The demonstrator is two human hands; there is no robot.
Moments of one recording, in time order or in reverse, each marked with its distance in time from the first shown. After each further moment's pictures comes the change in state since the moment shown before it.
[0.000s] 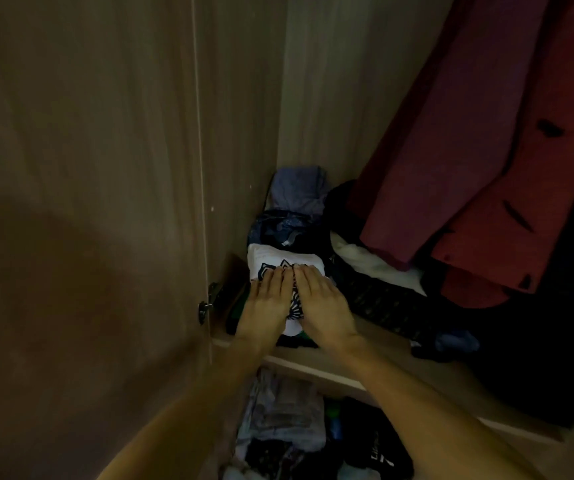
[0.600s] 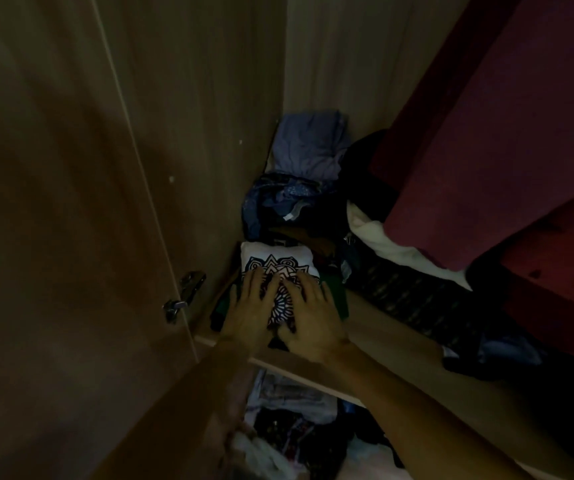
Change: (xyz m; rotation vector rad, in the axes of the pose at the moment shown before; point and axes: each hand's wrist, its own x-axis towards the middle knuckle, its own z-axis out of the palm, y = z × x) left_hand 0.013 -0.045 0.138 -0.102 -0.340 -0.218; right_hand -0.005 0.069 0.145 0.280 -0.315 0.119
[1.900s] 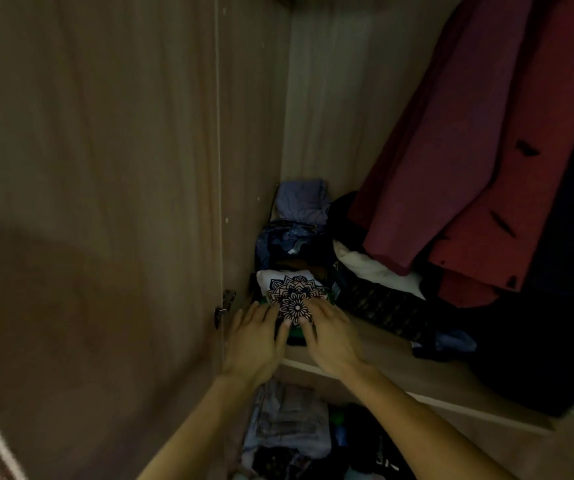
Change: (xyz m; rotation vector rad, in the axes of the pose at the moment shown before) left_hand -0.154 0.036 -0.161 -0.130 0.208 0.021; right_hand -0.091 -0.139 -0.112 -0.027 0.138 0.151
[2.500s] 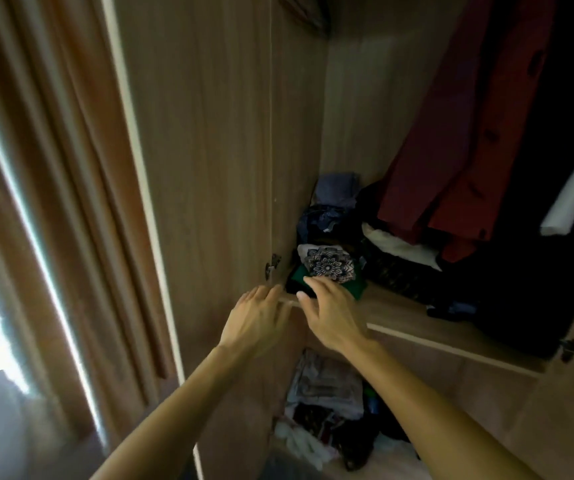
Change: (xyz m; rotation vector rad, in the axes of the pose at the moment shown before) left_hand -0.173 0.068 -0.150 0.087 0.013 -0.056; right_hand -0.145 -0.122 -0.099 0.120 -0.009 -0.094
